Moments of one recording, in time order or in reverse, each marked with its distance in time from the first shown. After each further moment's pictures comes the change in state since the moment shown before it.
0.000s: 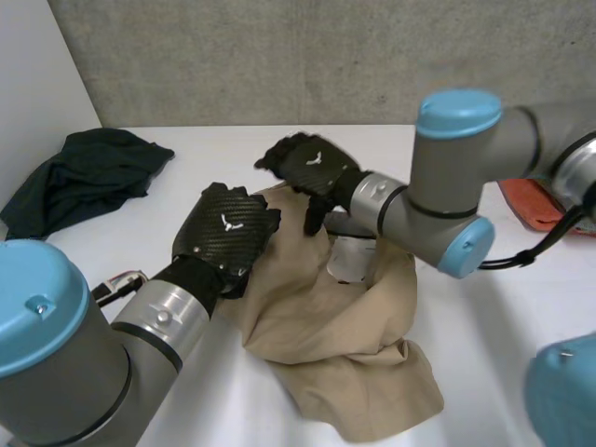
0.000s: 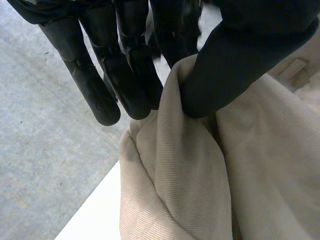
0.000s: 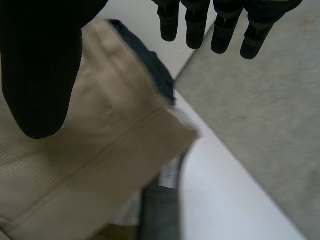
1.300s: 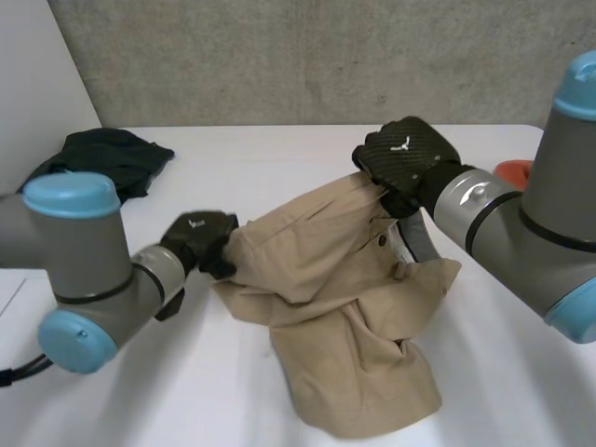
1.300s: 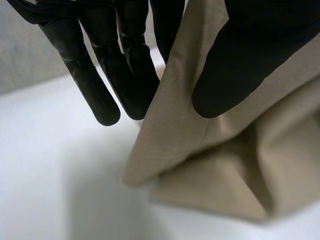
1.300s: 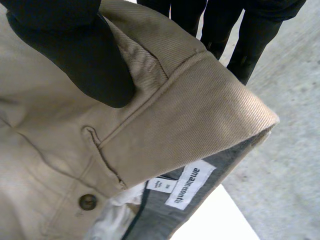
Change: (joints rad) left arm 0.267 -0.366 0.306 -0.235 0.168 -0.409; right arm -0.076 -0.623 0.697 -0.093 0.269 -0.137; left_hand 0.035 -0.007 -0.008 -0.004 -0.036; right_hand 0.888 0.961 0.979 0.982 0.914
